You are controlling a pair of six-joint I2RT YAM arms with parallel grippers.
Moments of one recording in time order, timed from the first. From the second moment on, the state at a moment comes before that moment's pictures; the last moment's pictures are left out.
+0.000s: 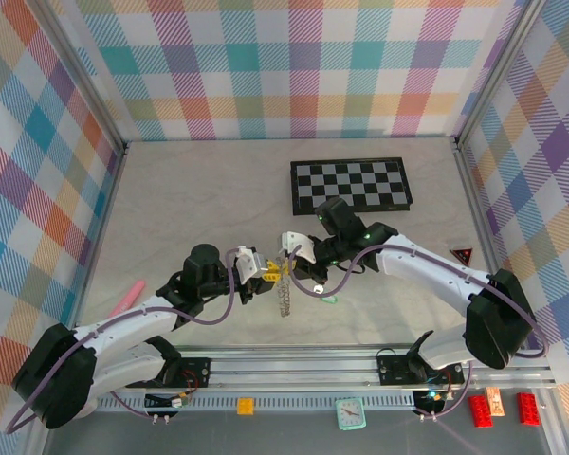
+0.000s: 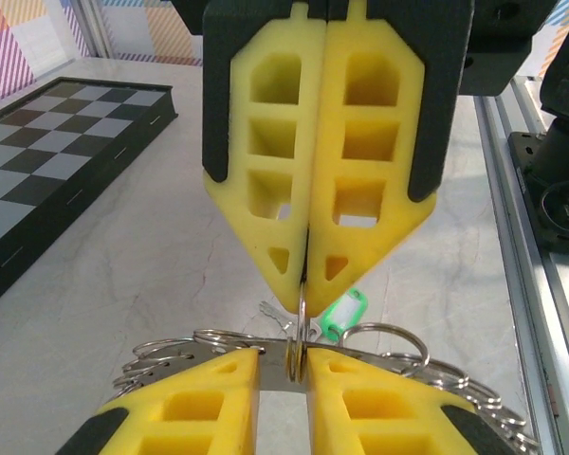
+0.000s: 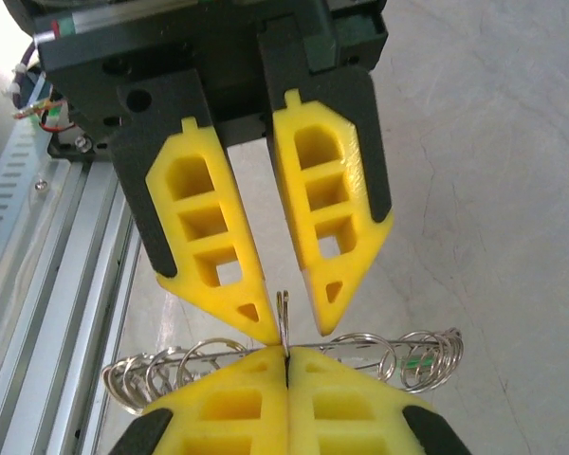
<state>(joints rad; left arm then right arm) -0.65 1.04 0.36 0.36 0.58 0.23 0.77 1.40 1.02 -0.50 -0.66 -0.63</state>
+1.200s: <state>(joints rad) -0.66 1.04 0.38 0.32 0.58 0.25 0.78 1.17 0.84 -0.40 -0.39 -0.33</state>
